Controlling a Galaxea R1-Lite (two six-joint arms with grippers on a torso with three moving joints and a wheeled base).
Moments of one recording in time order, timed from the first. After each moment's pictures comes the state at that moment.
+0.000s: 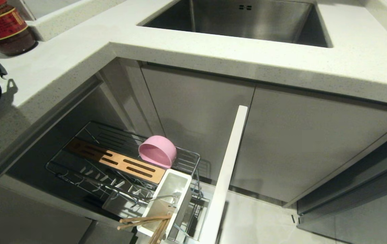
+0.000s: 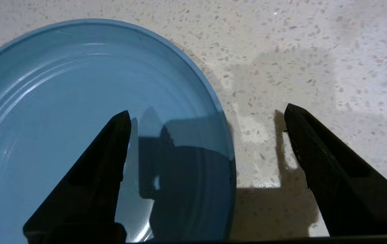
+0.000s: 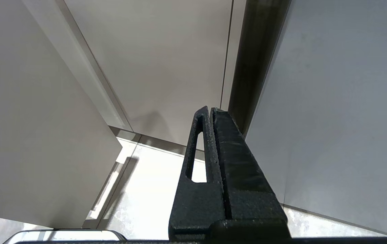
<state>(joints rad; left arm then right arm) -0.07 1.36 -1.58 0.57 0.69 -0.27 0.00 0.00 0.00 -0.08 0.00 0.02</state>
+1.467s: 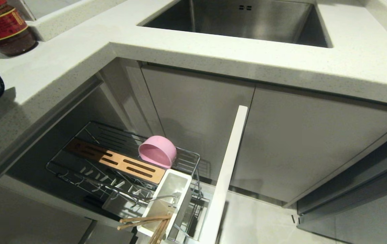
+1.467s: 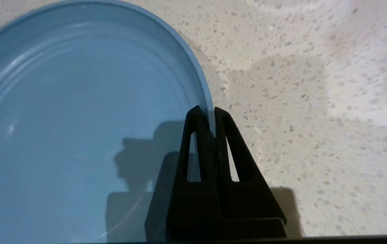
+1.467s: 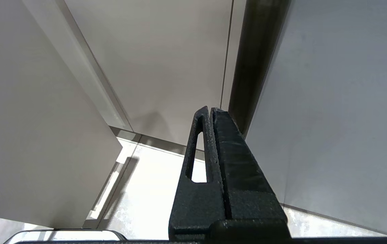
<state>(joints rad) -0.06 1.38 -1.61 0.57 0.68 -0.30 0.00 0.00 0.00 -0.08 0.00 0.02</state>
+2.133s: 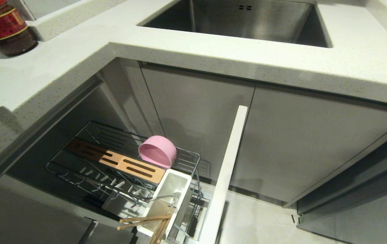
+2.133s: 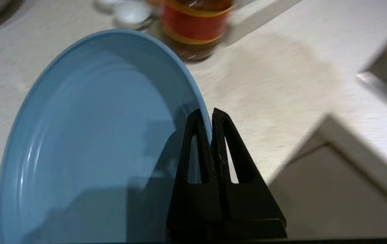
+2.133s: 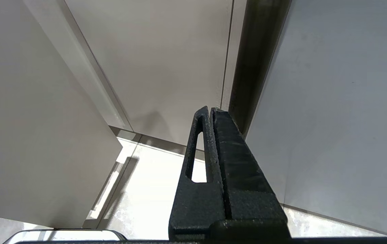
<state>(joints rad) -0.27 1.19 -1.62 0.45 0.69 -0.30 0.00 0.00 0.00 -0.08 0.00 0.02</state>
